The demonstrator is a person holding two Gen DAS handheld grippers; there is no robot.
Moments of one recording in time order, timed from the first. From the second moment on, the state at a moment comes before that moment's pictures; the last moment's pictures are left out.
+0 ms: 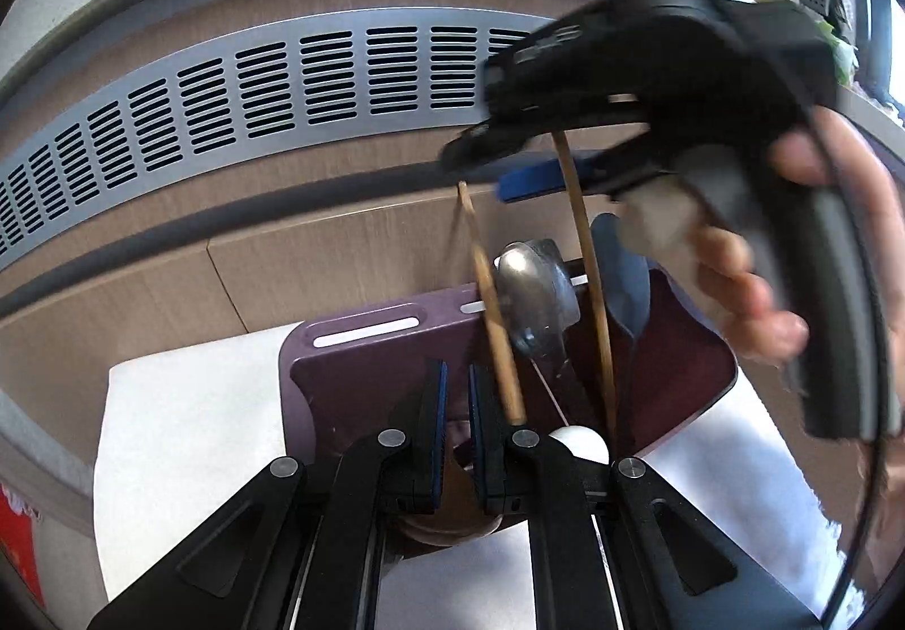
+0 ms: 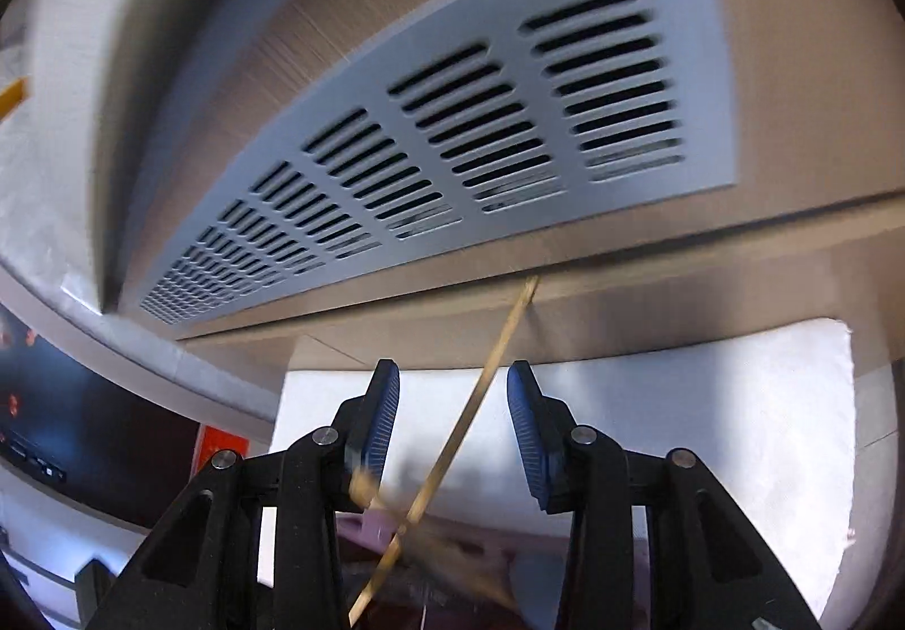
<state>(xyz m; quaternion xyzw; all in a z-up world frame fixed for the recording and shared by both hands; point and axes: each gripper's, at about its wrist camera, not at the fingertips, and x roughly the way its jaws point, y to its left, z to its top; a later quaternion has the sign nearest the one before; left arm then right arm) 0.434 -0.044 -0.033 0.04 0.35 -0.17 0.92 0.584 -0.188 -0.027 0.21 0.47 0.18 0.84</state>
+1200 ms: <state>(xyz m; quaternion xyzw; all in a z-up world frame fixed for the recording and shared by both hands) 0.355 0.051 -0.005 -0.07 0.37 -0.13 0.92 0.369 -0.191 0.023 -0.05 0.39 0.22 0.89</state>
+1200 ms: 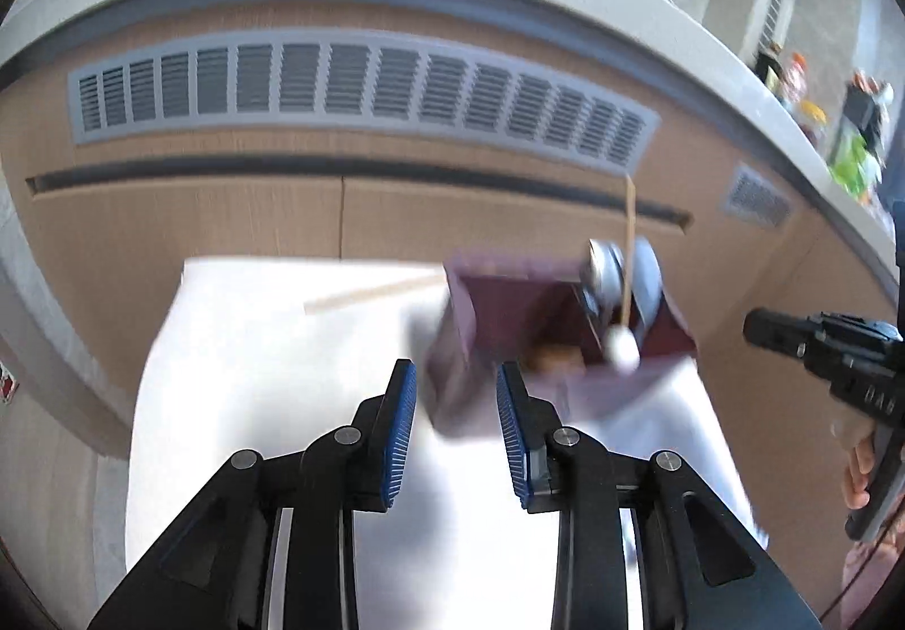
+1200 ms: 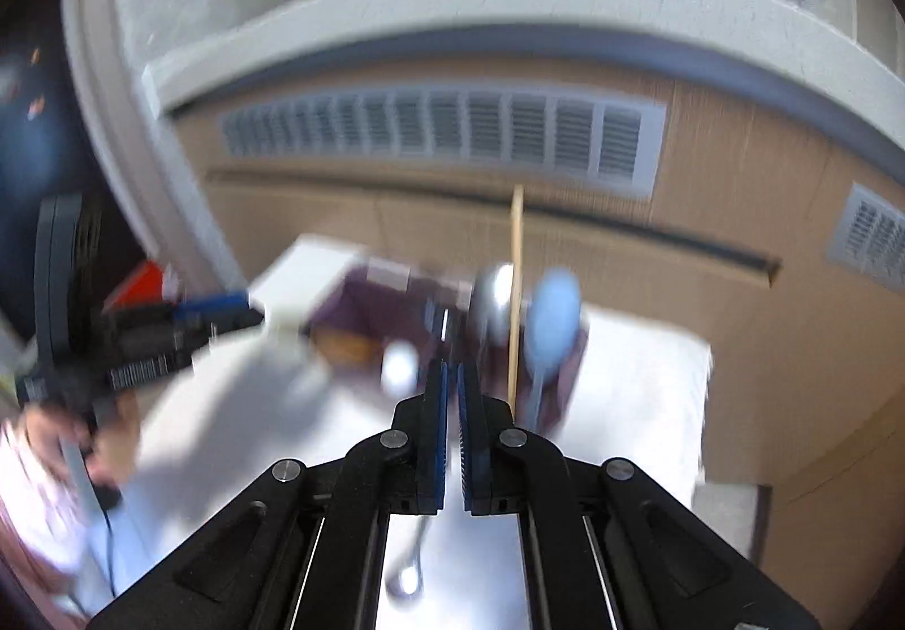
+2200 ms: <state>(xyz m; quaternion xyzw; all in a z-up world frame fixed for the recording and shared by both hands) 0.296 -0.055 -0.071 -0.01 0.50 -0.19 0.85 0.208 -0.208 -0.104 -0.16 0.52 0.29 0.79</state>
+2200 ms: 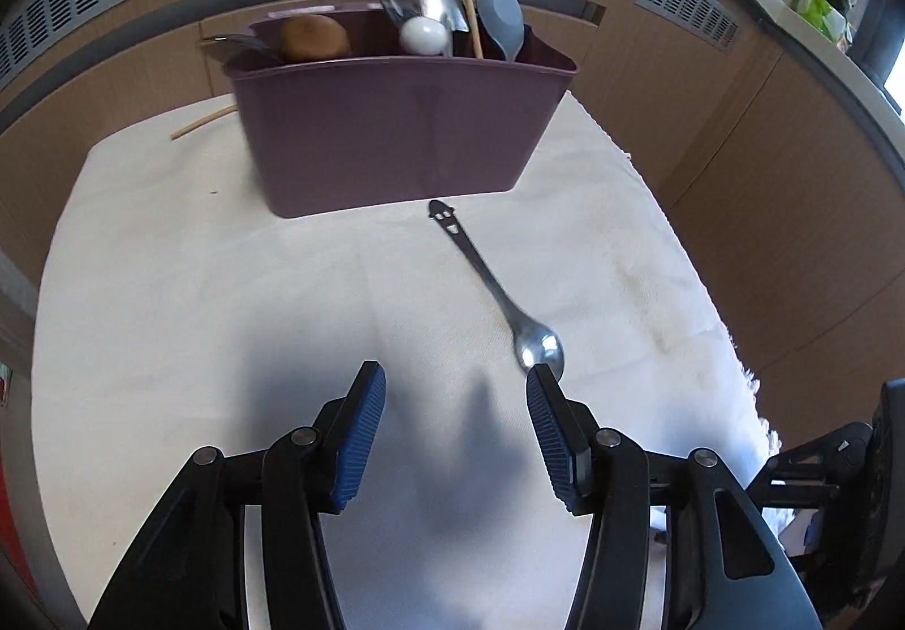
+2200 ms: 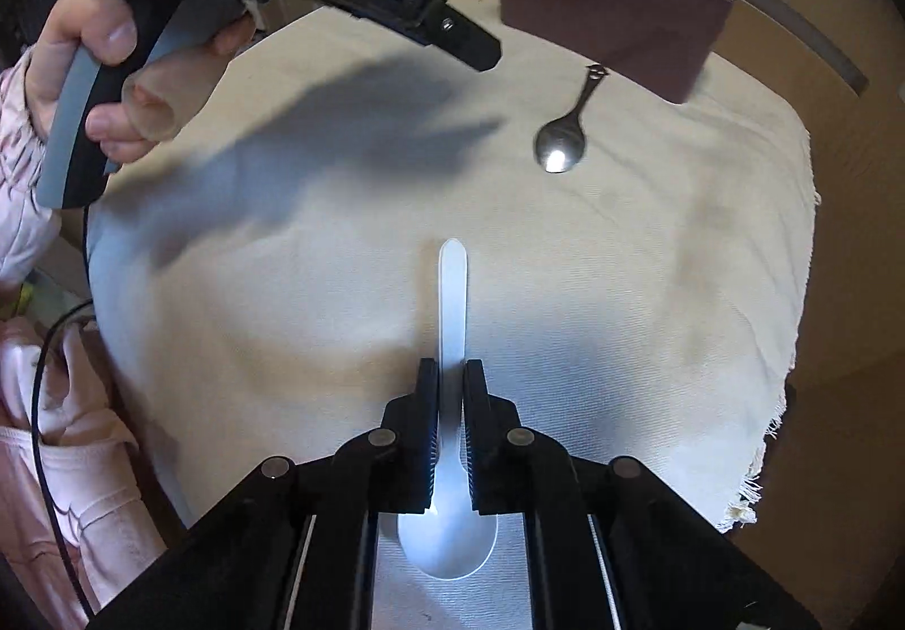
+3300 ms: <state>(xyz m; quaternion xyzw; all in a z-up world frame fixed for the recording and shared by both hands) 0.276 -0.032 -0.101 0.09 0.55 -0.19 0.81 0.279 -0.251 -0.103 0.00 0.51 0.18 0.84</state>
